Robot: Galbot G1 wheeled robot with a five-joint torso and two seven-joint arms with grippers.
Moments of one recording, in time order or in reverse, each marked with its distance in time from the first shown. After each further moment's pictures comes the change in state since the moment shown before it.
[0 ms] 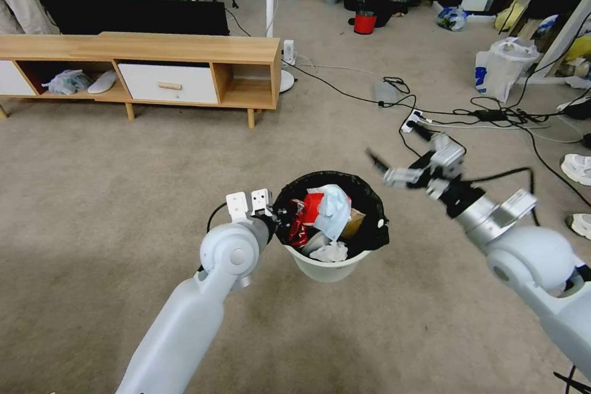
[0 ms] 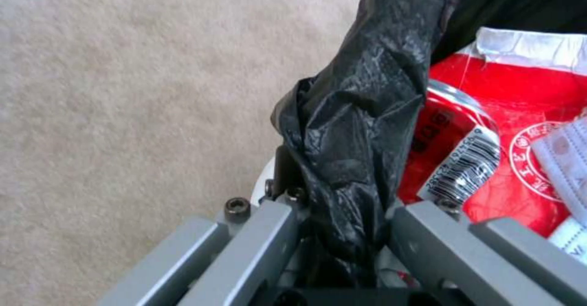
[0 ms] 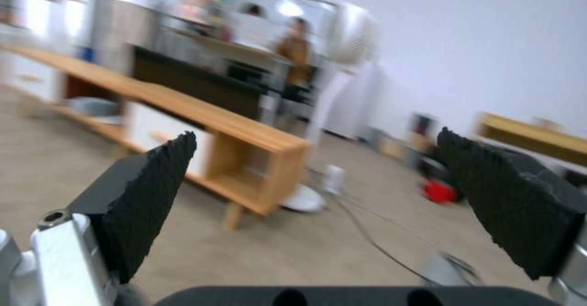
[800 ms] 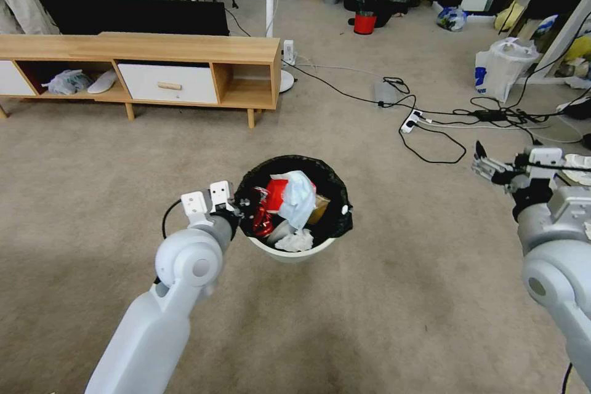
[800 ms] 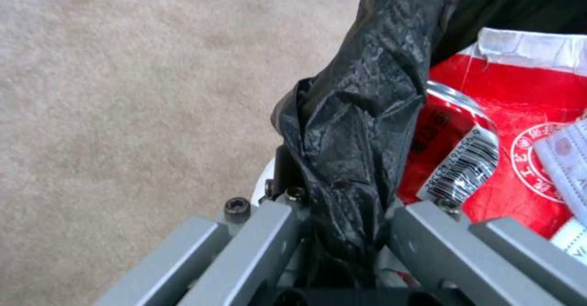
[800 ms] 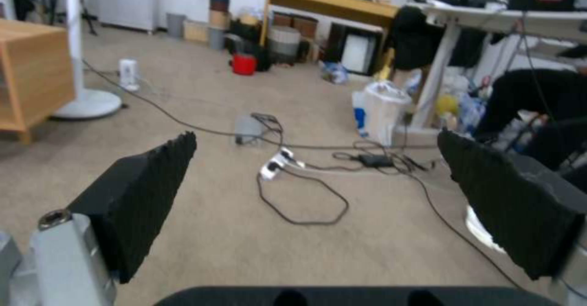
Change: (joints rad) left arm 0.101 0.059 -0.168 -0.123 0.120 -0.001 0.062; right arm -0.238 0.169 0.271 0.041 -0.025 -0.303 0.389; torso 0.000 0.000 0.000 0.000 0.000
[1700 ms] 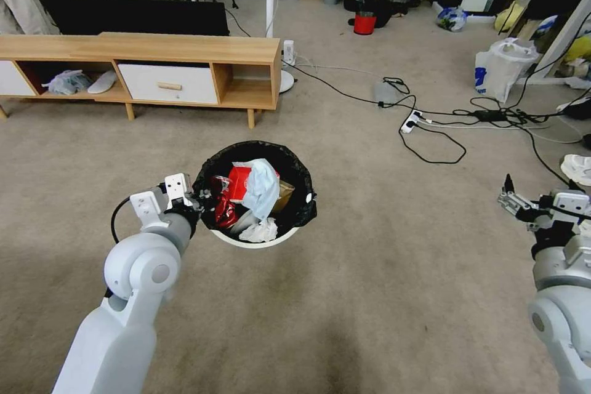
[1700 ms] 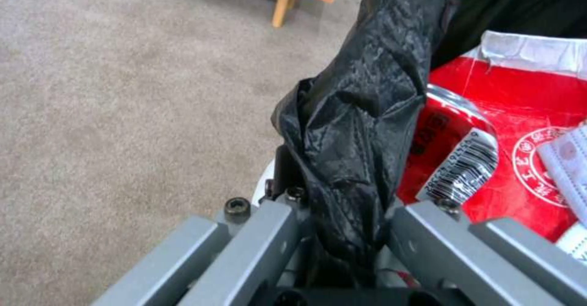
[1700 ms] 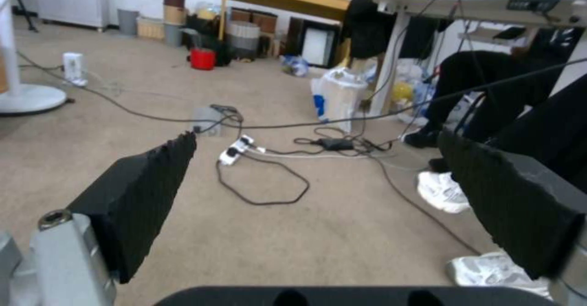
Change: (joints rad) left arm 0.097 0.003 -0.187 -0.072 0.124 0.017 0.136; right arm -0.111 0.255 0.105 -0.050 -0.223 0.119 -0.128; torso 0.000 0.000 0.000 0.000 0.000
